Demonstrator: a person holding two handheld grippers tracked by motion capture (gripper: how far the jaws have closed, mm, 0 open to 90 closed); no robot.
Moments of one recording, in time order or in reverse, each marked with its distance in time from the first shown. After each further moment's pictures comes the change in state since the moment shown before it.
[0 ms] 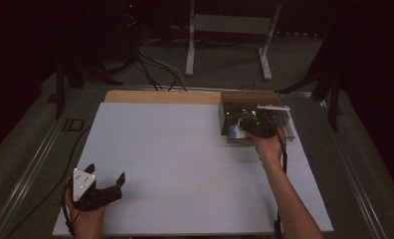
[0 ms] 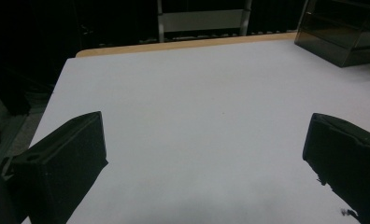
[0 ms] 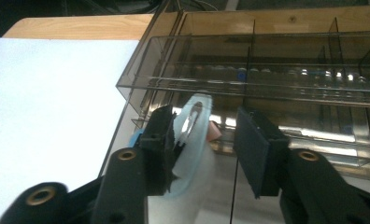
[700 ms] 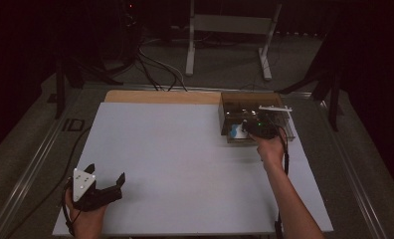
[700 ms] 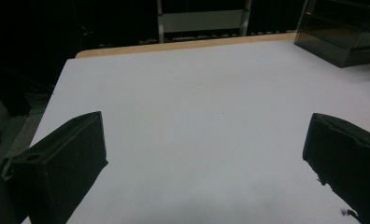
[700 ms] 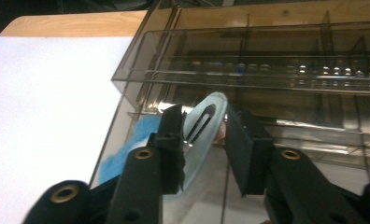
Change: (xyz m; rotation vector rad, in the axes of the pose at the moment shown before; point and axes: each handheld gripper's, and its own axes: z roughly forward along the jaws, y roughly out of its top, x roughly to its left) left arm 0.000 0.000 0.000 -0.002 0.000 0.001; right arm -0.002 -0.002 -0.005 0.012 -0.010 0.011
